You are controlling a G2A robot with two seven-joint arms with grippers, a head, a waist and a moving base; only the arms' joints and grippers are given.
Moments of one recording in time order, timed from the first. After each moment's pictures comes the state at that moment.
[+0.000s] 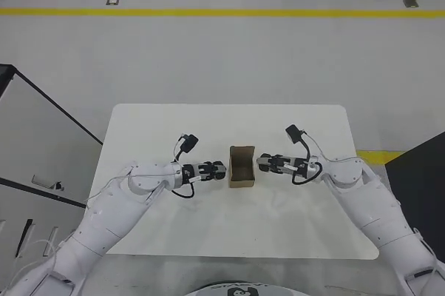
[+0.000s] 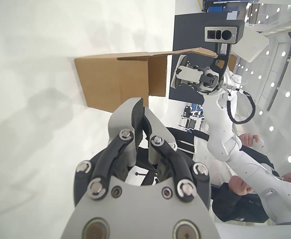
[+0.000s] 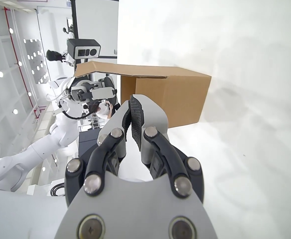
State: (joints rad) left arm 1.14 -1.05 -0.91 -1.48 -0.14 0.04 -0.78; right arm -1.15 -1.02 1.03 -1.29 0.21 -0.18 0.92
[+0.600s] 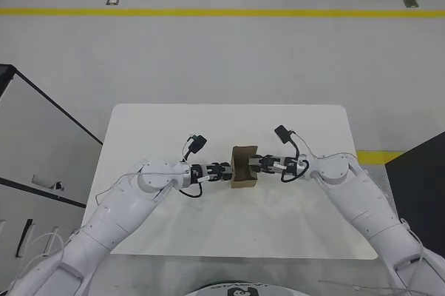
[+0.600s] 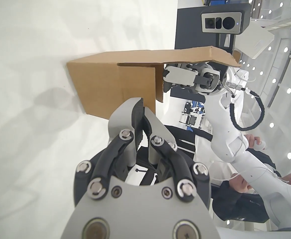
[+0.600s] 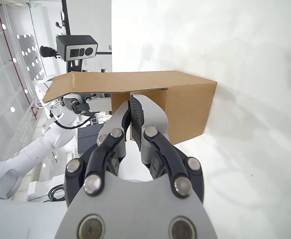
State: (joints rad) left arm 1.09 -1.09 -0.84 -1.41 -0.14 0.03 -0.77; right arm -1.06 -1.07 0.93 -1.21 0.19 -0.18 0.91
